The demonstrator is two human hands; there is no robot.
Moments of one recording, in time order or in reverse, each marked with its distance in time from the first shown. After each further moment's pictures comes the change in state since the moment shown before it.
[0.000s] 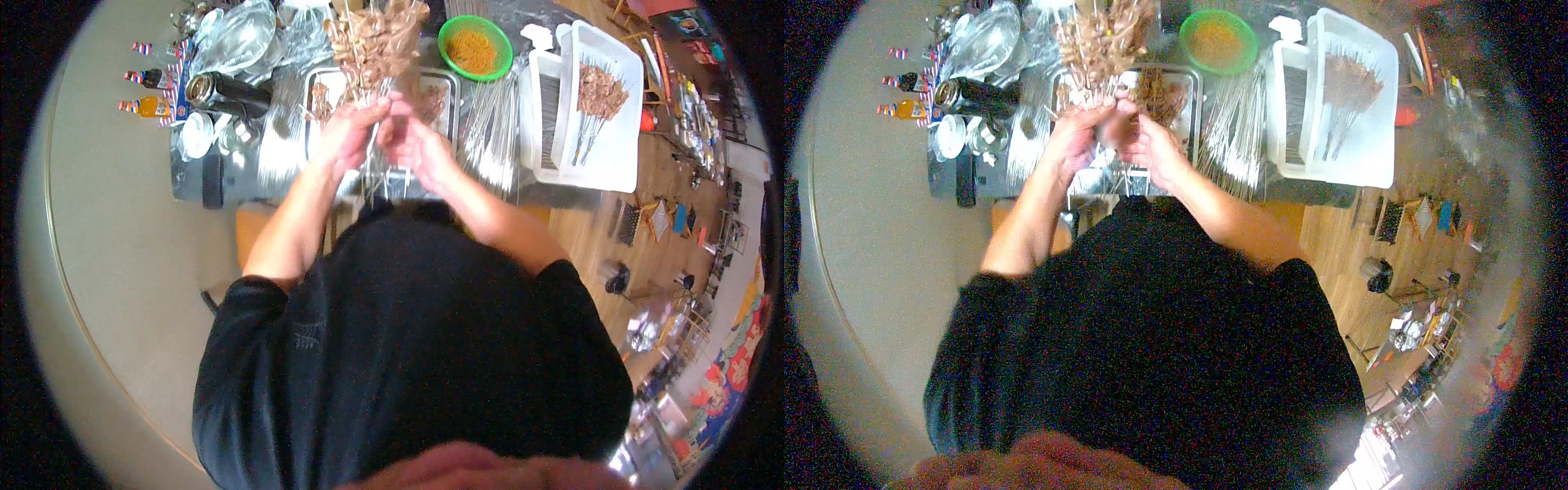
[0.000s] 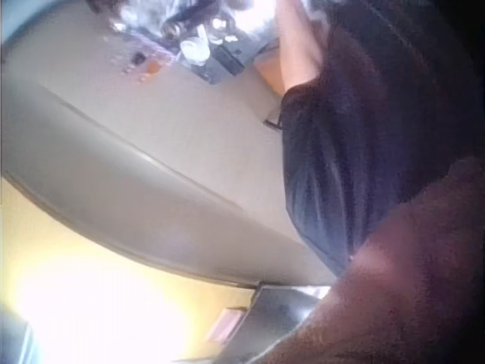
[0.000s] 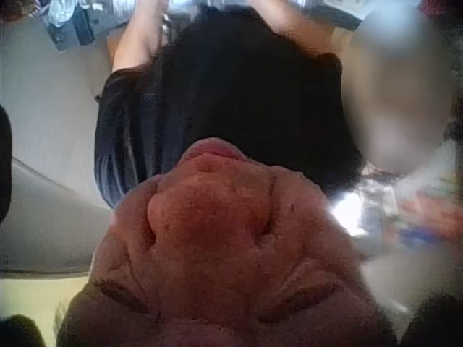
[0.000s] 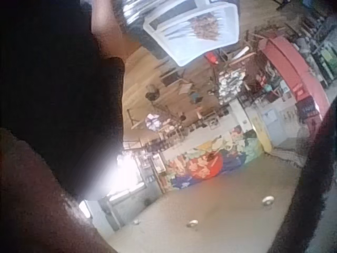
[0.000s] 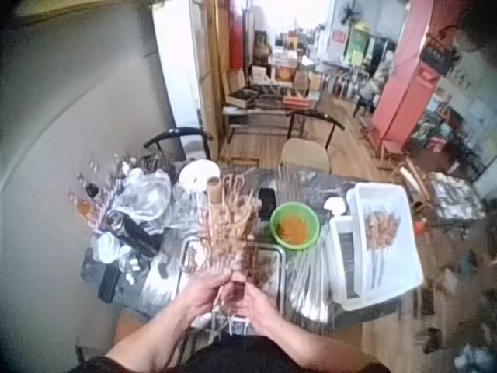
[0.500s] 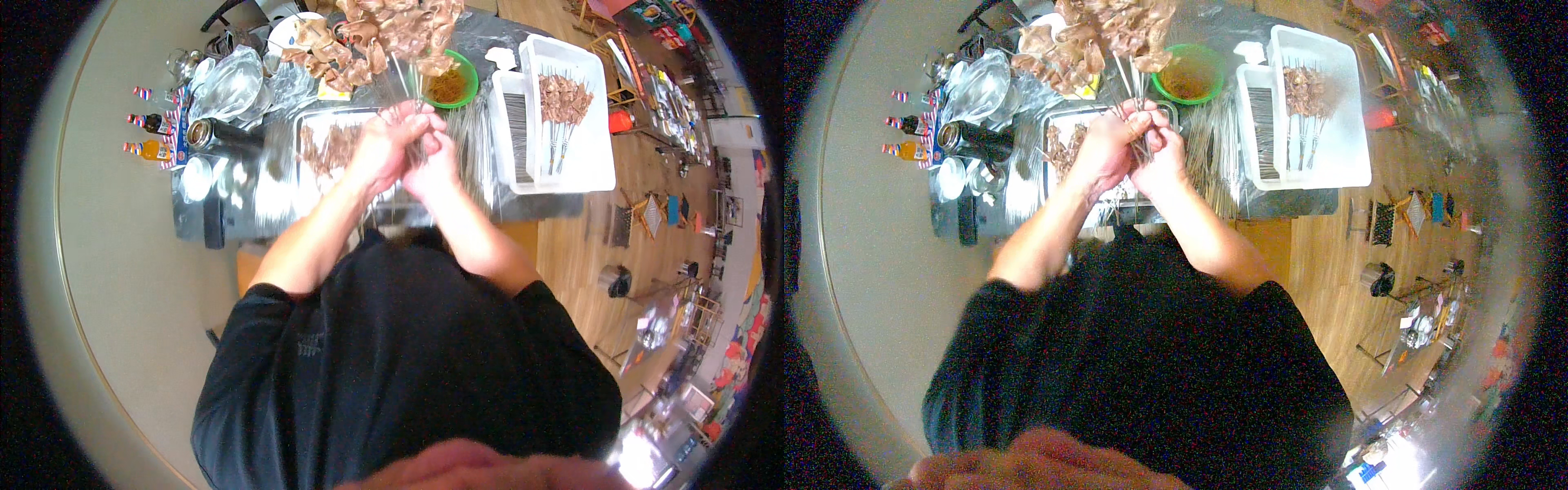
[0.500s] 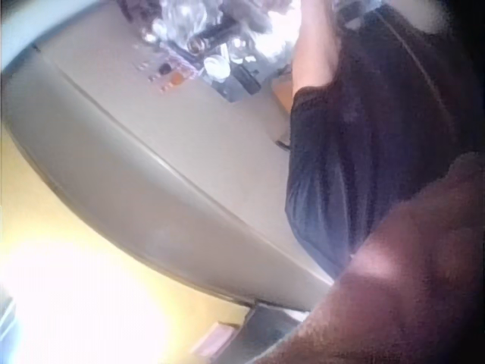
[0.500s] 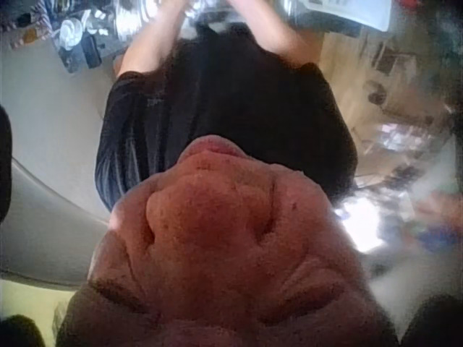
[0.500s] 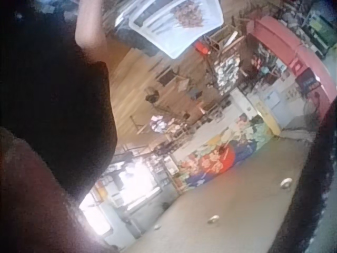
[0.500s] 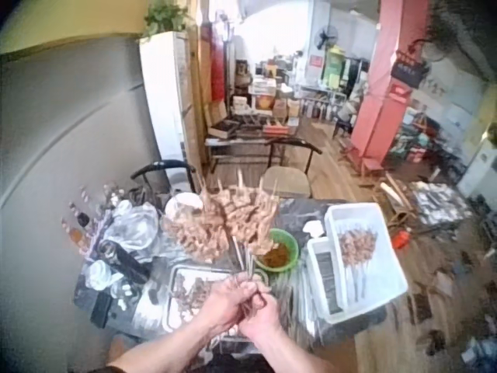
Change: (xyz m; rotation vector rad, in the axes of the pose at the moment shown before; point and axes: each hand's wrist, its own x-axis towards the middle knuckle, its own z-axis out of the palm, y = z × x) left_hand 0.016 0.006 0.095 -0.088 -0.273 0.146; right_hand -0.022 -0.062 0.019 0.913 -0.200 -0.305
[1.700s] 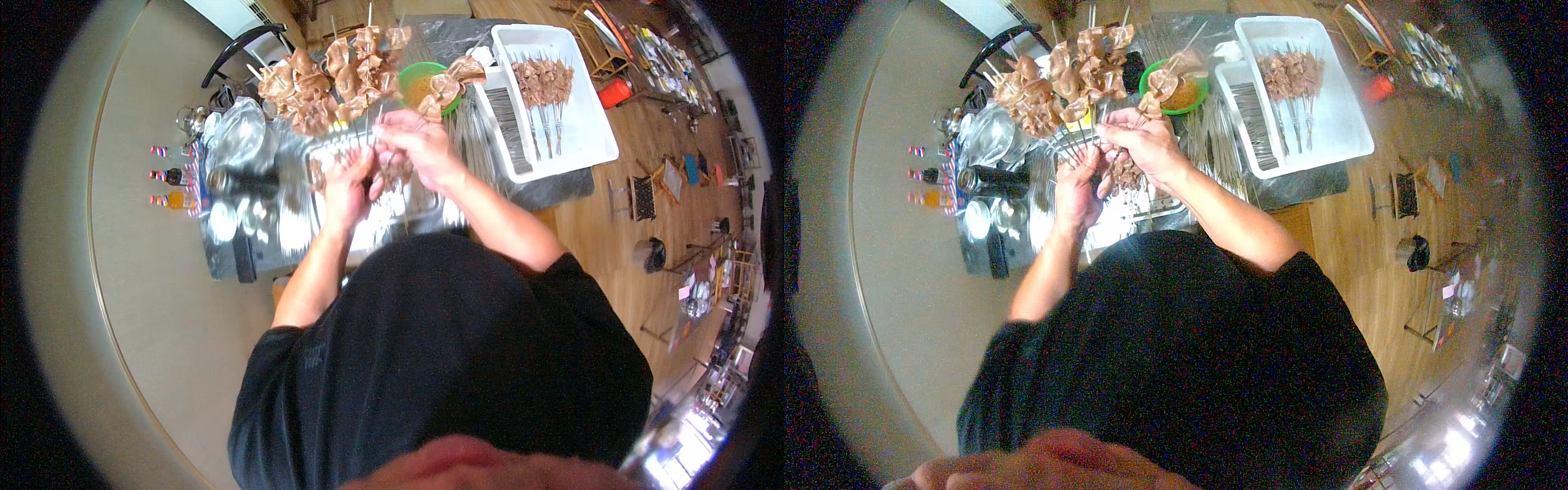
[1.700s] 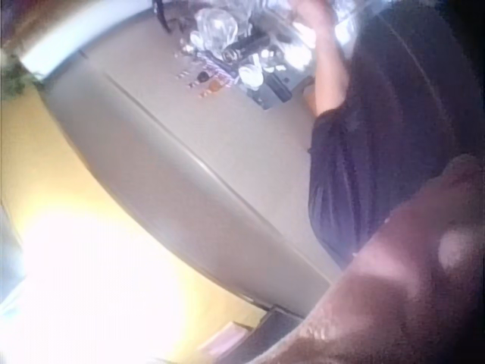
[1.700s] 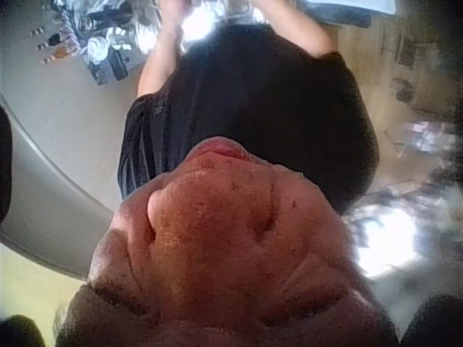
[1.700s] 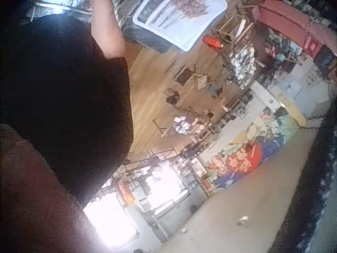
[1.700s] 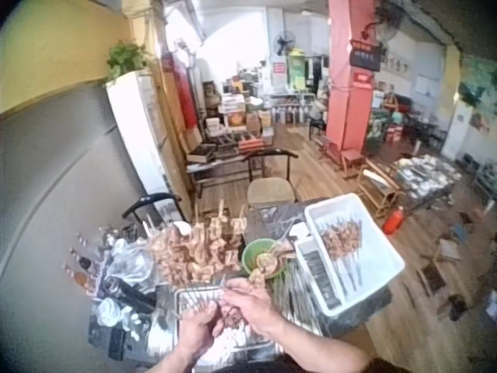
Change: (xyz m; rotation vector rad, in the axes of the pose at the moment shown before) left_hand -0.058 0.028 0.003 0.171 0.153 0.085; right_hand -0.036 -0.012 0.085 -0.901 -0.029 -0.162
